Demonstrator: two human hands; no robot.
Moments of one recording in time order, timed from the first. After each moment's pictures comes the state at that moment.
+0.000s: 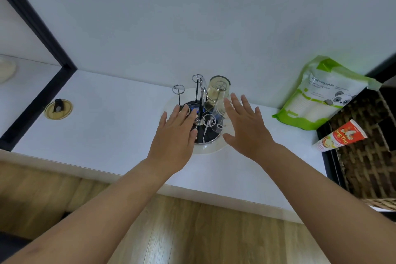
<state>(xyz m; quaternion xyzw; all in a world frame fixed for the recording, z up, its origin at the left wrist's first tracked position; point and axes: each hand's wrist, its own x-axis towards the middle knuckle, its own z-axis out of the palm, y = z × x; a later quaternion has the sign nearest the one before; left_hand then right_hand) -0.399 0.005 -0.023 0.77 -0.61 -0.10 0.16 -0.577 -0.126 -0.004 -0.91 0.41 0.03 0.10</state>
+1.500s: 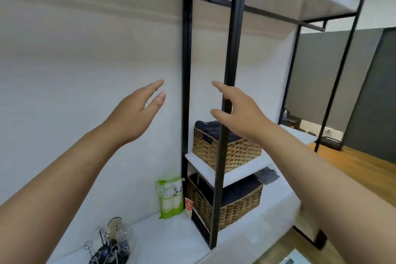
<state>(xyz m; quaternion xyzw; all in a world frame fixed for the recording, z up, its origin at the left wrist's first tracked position) -0.575 0.117 0.636 0.42 -0.79 -0.10 0.43 -0.854 0.151 0.636 -0.74 0.55 -0.38 0.00</state>
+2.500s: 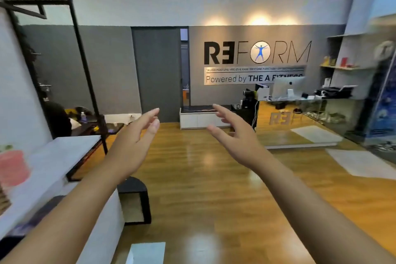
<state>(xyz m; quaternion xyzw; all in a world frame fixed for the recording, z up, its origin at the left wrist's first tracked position) -1.197 0.302 0.572 -0.02 -0.88 -0.37 0.30 -1.284 0.554 0.571 -0.30 0.81 -0.49 -0.14</state>
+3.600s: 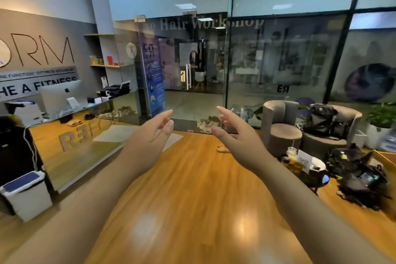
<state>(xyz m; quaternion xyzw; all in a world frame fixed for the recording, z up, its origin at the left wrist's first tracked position) -1.670 0.729 0.557 -0.53 -0.72 -0.43 0.05 -1.479 0.889 0.546 0.22 0.83 -0.33 -0.39</state>
